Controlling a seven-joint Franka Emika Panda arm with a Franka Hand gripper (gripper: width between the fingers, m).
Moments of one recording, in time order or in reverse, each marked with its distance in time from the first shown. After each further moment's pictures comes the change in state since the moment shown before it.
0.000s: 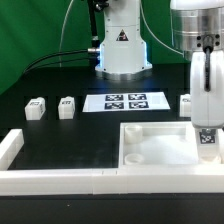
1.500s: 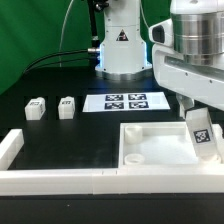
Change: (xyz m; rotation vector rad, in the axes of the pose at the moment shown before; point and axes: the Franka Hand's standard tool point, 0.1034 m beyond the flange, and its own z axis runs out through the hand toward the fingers) arm 0.002 0.002 0.004 -0.006 -0.007 -0.912
